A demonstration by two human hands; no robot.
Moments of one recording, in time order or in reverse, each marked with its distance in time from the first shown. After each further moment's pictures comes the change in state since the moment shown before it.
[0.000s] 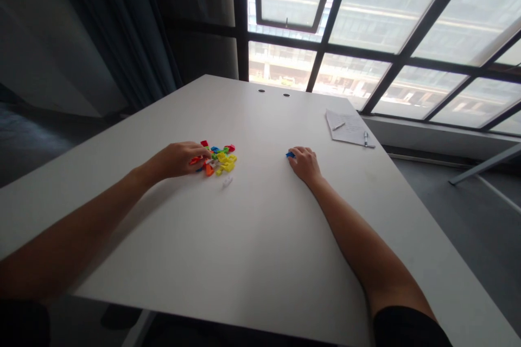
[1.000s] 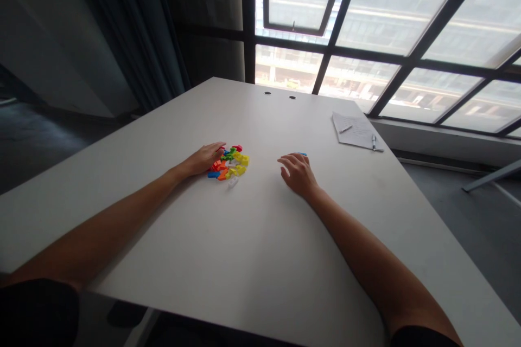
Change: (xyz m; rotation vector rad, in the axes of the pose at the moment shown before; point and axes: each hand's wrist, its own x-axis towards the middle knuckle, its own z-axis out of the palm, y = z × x) left_hand 0.027 -0.023 0.072 -0.257 -0.033 -0.385; right_hand -0.018 -0.057 -0.013 0.133 0.039 -0.266
